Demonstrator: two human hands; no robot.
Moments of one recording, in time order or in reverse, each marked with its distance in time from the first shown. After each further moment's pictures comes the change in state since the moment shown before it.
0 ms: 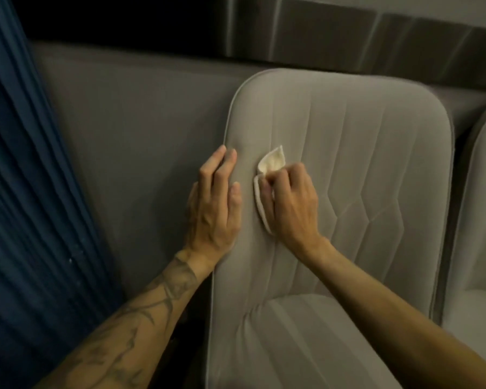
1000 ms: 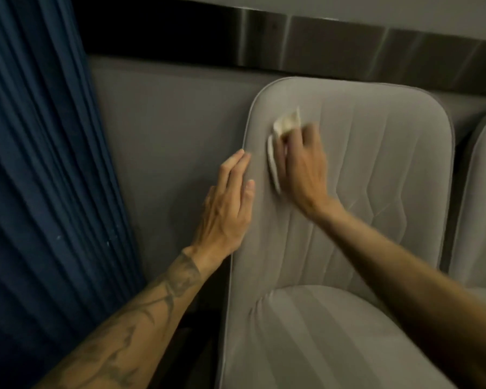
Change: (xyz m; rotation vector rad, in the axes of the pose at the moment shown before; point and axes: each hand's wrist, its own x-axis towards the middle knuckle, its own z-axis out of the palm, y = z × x) left_hand 0.001 0.024 -0.042 -0.054 -0.218 -0.174; right_hand 0.063 -0.019 -0.014 0.005 -0.071 0.057
